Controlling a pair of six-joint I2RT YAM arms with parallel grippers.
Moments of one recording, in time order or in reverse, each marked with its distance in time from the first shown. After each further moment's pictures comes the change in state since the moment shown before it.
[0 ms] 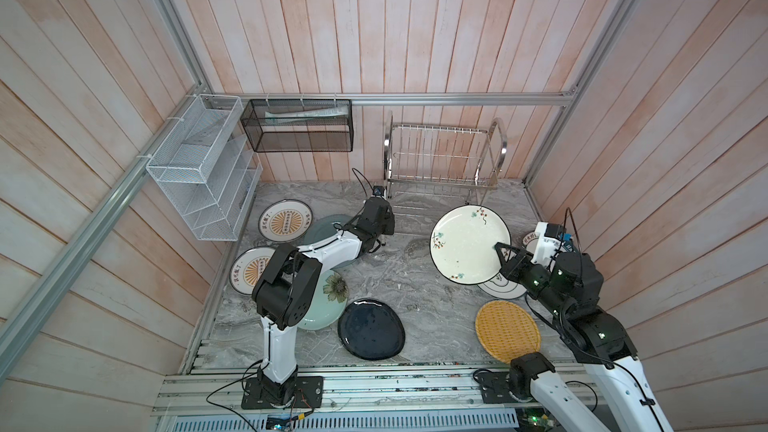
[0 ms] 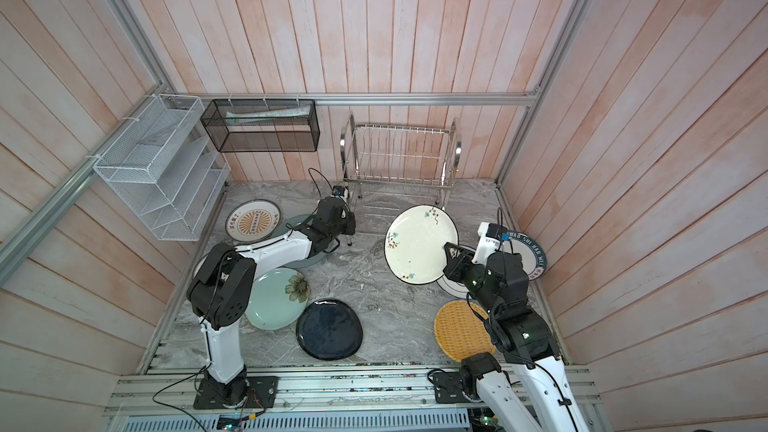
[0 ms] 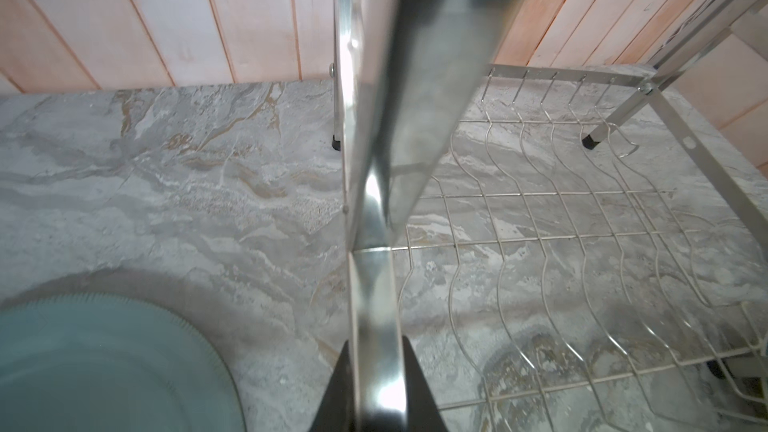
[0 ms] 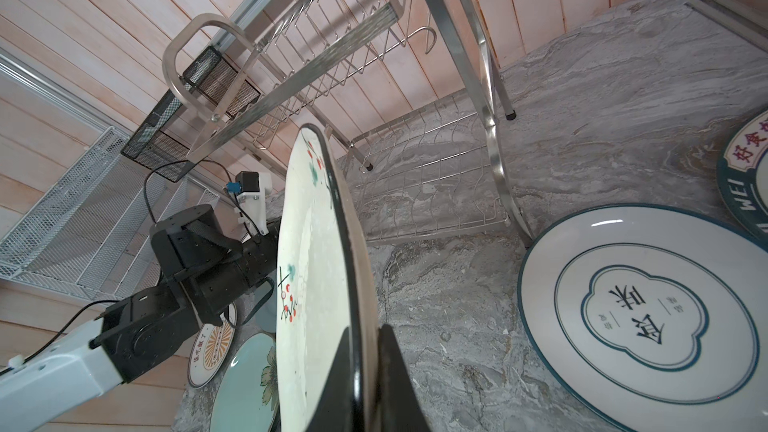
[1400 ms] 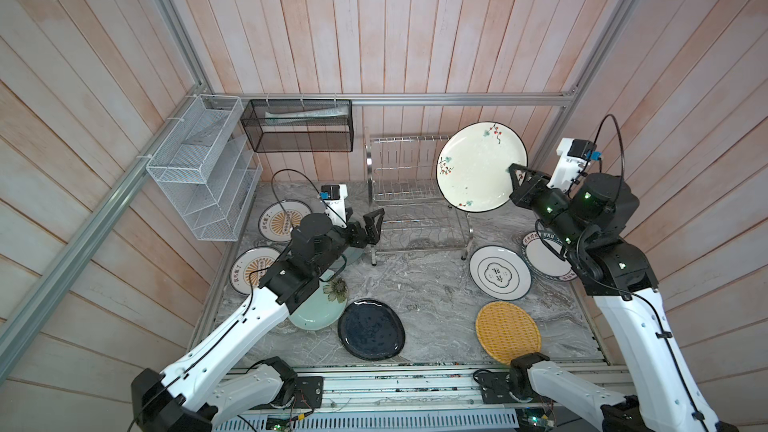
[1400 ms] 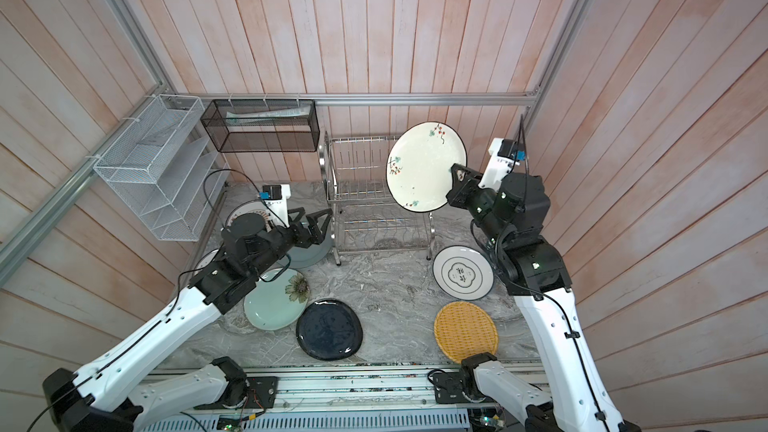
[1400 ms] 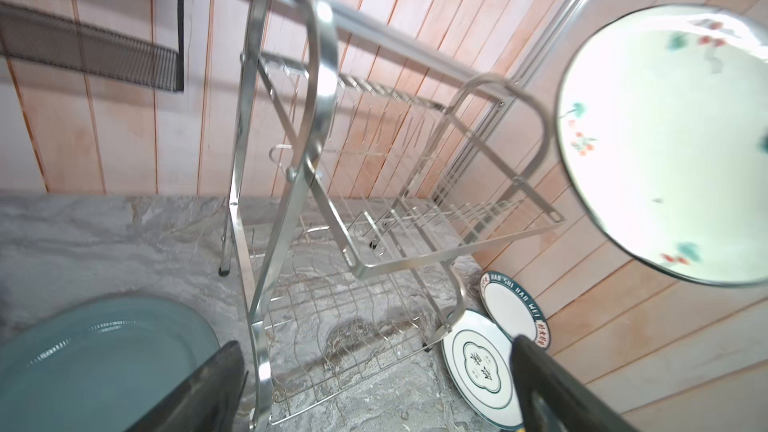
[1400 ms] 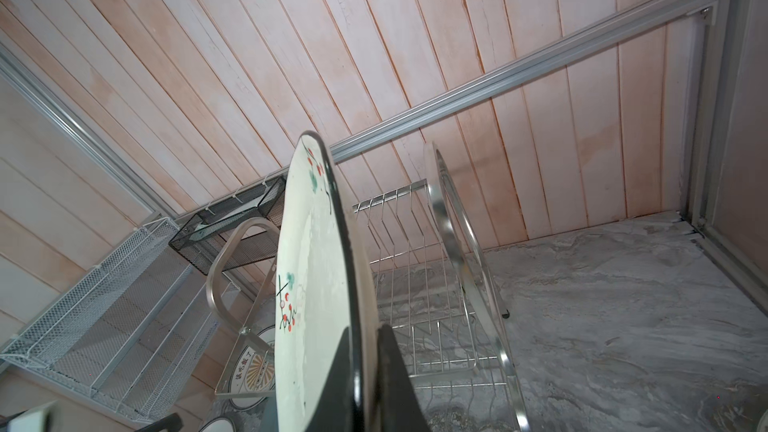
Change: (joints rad) left arm -0.039 -0.912 -0.308 -0.136 0.156 -0.092; right arm 0.000 0.478 0.659 0.056 0.084 -0.172
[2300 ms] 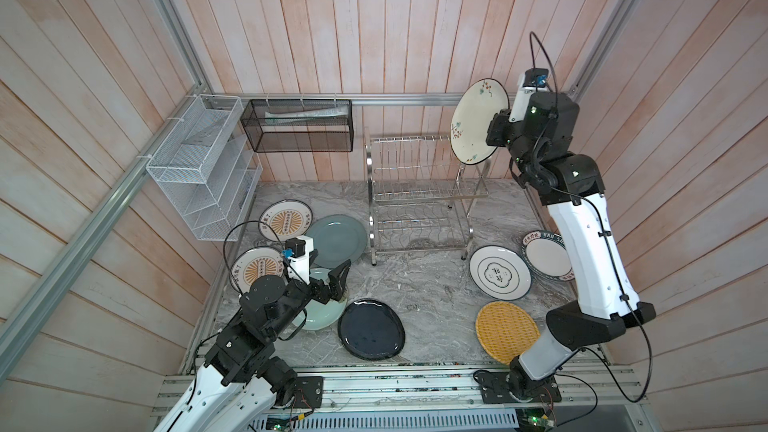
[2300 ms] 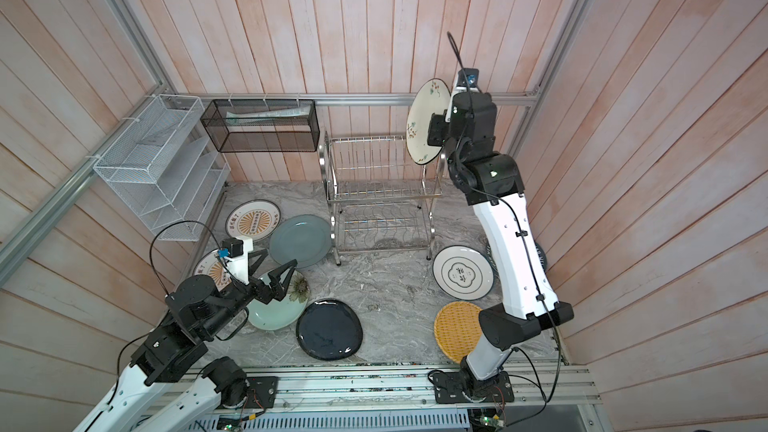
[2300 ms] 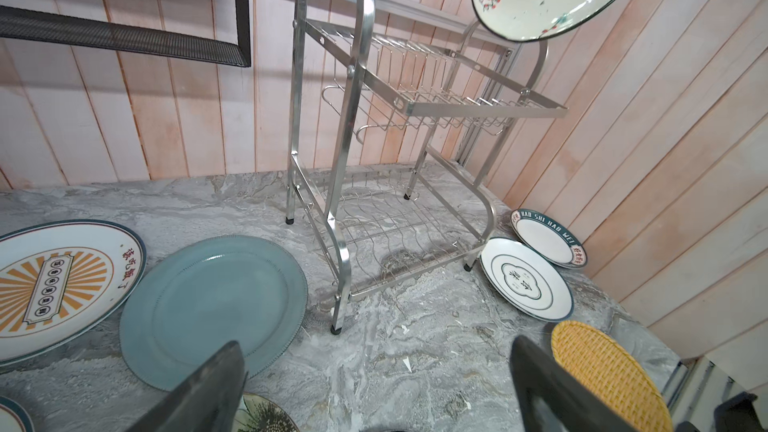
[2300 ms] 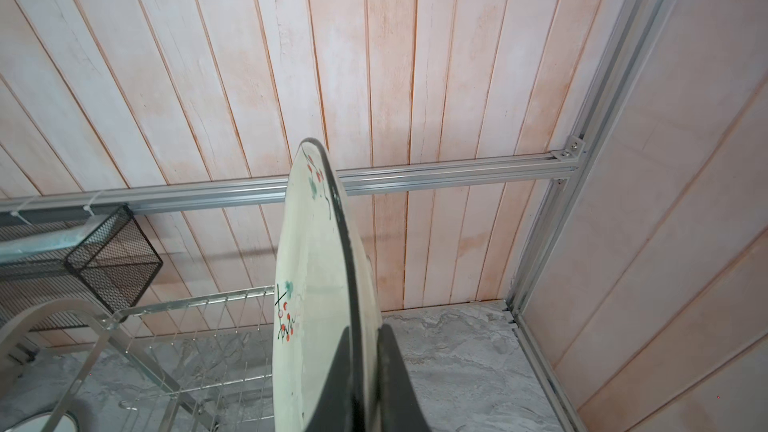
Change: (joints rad) left arm 0.027 -0.510 -0.307 -0.255 -0.005 0.169; right arm 0.128 0.625 0.796 -0.264 0.426 -0.402
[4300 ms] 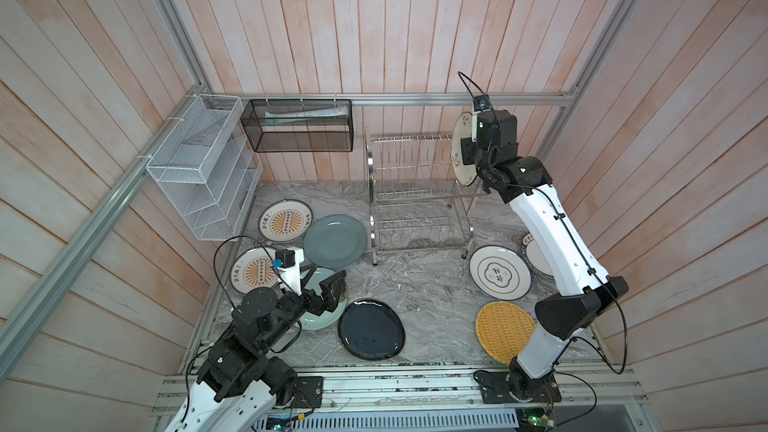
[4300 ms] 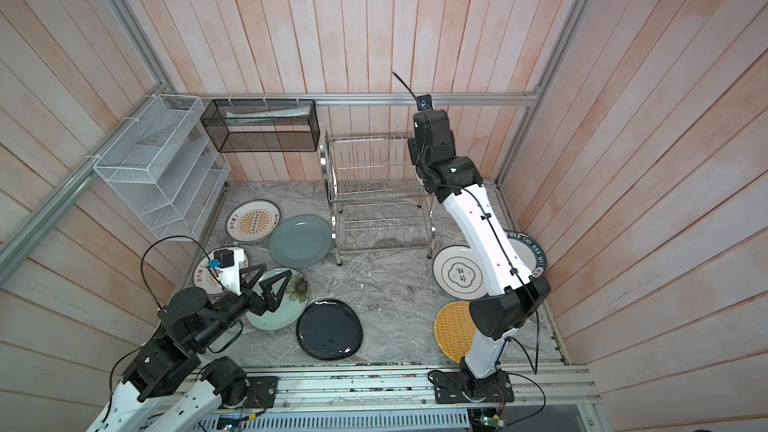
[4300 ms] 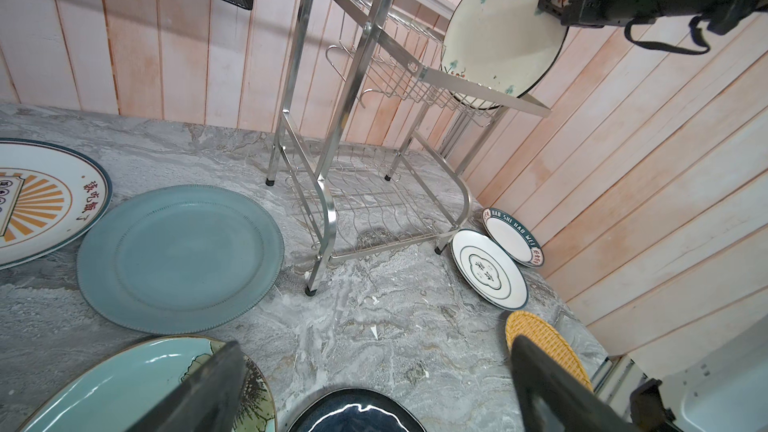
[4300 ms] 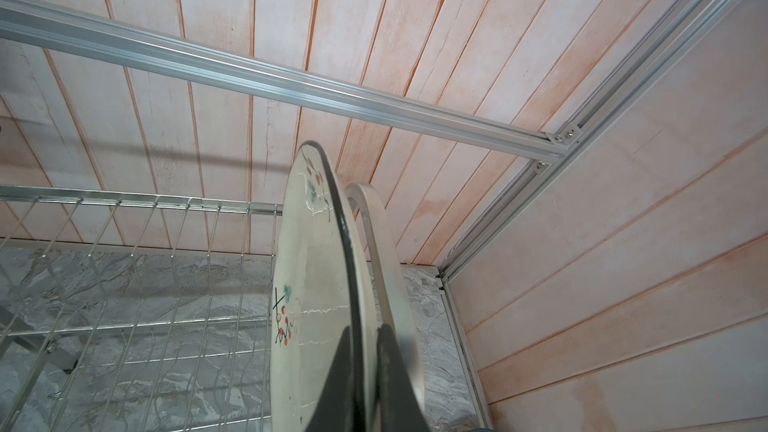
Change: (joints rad) left arm 0.025 -0.122 -0.052 -0.098 0.068 -0.165; right arm 0.029 0.058 -0.180 0.056 0.132 -0.196
